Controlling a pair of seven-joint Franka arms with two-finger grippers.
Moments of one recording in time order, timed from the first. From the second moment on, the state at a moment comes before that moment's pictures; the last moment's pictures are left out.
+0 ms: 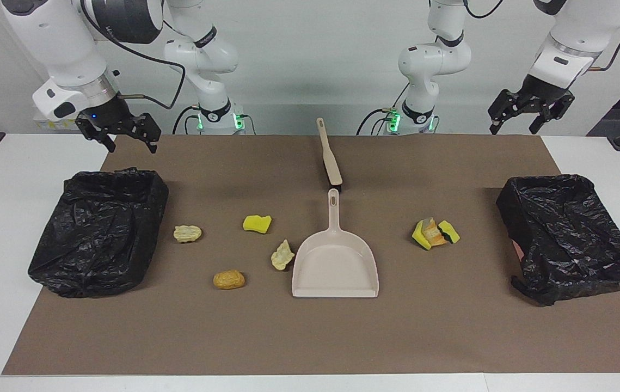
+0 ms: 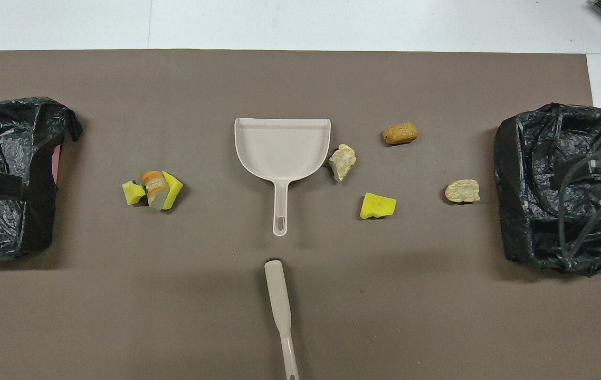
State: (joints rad) left arm 0.10 -0.12 -0.14 -1.63 -0.04 1.54 -0.02; right arm -0.10 0.02 0.04 -1.57 -0.01 1.52 -0.01
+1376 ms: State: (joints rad) left arm 0.08 -0.15 -0.15 -1.70 -0.04 1.54 -0.02; right arm -0.08 0.01 0.04 -1.59 -0.01 1.52 -0.01
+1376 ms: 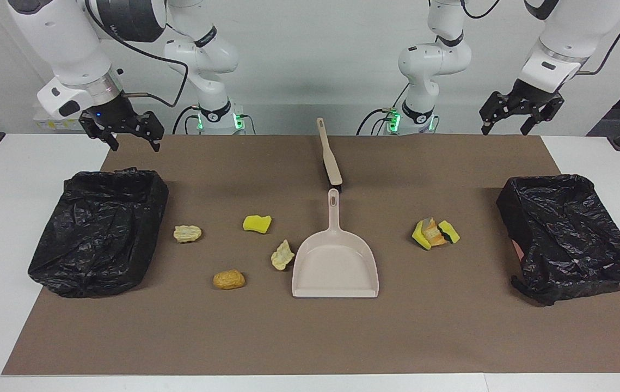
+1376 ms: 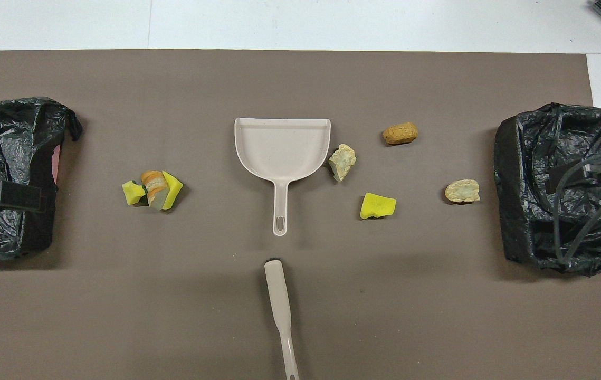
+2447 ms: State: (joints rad) left arm -0.36 -0.25 -0.16 -2.00 -0.06 1.66 -0.41; right arm 0.09 0.01 0.05 -1.73 -0.01 1.65 -0.03
